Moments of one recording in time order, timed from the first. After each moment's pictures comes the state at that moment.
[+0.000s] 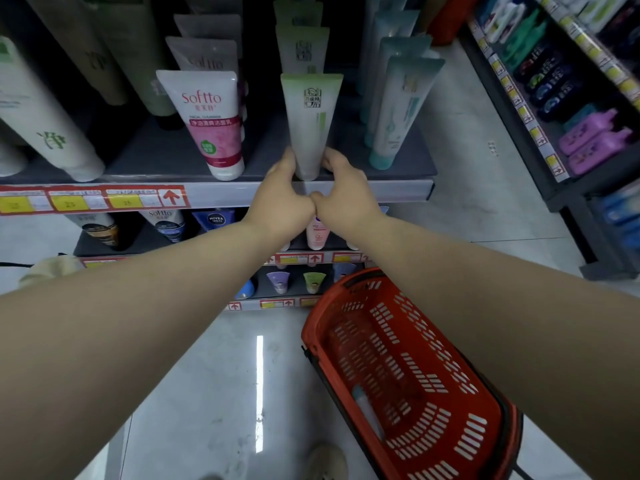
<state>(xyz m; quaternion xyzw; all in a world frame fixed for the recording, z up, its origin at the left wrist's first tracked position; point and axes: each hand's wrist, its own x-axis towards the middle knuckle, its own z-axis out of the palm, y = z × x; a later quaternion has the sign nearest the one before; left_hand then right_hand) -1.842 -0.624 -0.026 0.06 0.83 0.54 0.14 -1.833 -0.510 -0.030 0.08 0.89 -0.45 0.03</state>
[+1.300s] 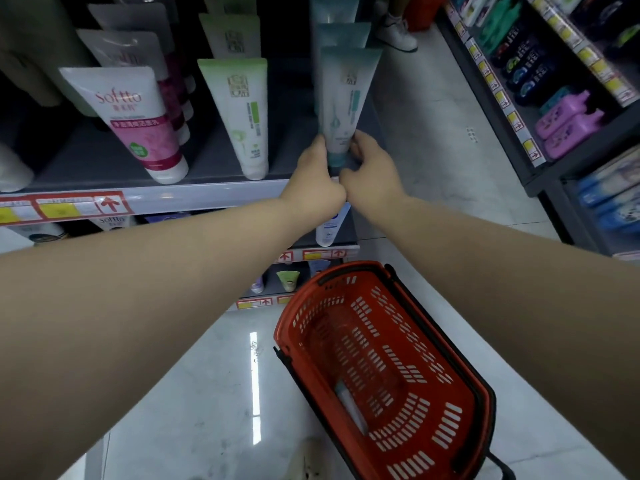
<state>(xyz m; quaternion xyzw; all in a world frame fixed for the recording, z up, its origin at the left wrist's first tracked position) -1.842 -0.521 -0.003 0.11 0.84 0.51 0.16 -1.841 -0.419 -0.029 0.16 0.86 -0.48 -0.04</state>
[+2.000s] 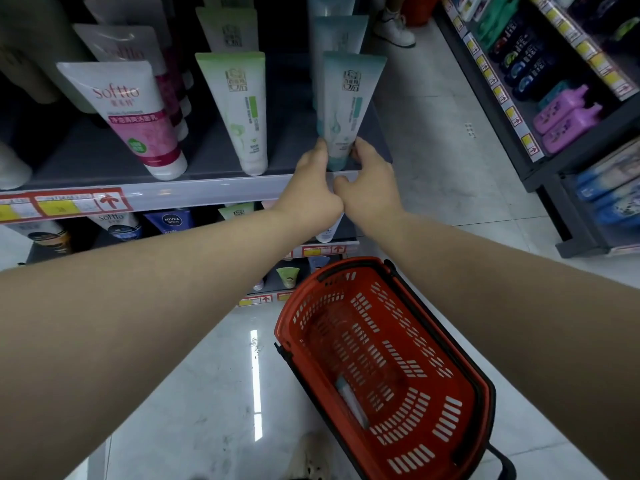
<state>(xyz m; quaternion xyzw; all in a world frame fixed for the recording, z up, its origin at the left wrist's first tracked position) -1.831 -0.531 -0.011 0.15 0.85 0.47 0.17 -1.823 -0.430 -0.039 0.17 0.87 -0.45 -0.08</state>
